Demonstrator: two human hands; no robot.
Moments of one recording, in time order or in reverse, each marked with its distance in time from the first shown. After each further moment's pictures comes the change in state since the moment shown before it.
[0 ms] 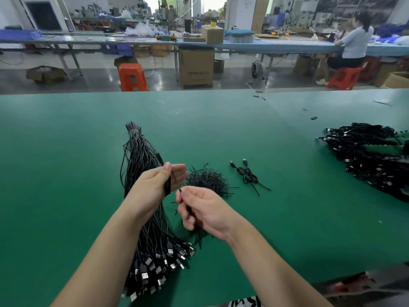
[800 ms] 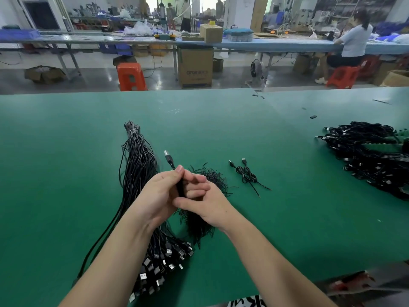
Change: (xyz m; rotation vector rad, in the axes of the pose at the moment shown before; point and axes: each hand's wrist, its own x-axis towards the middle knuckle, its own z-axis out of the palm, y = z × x) left_hand -0.012 0.007 0.033 -0.263 -0.153 -0.128; right_hand 0.011 0.005 -0.020 -0.332 0.198 -0.174
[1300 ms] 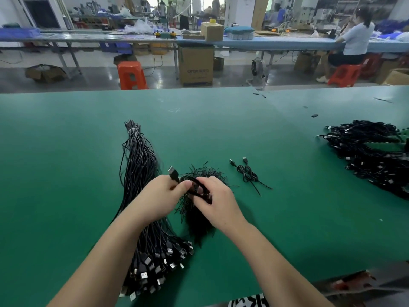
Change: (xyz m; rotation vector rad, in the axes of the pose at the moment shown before) left_hand -0.005 0.017 -0.008 1.382 0.164 -0.049; right_hand -0.008 0.010 -0.007 -0.708 0.296 -0.213
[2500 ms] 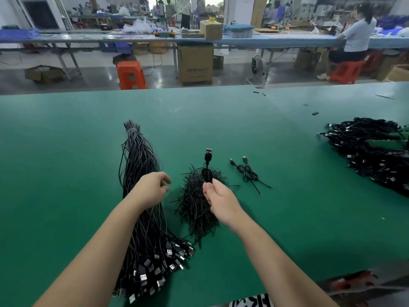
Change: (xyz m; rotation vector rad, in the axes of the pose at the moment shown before) left_hand 0.064 -0.071 0.014 0.192 0.024 -0.079; right_hand 0.007 0.023 -0.001 0.301 -0.165 0.421
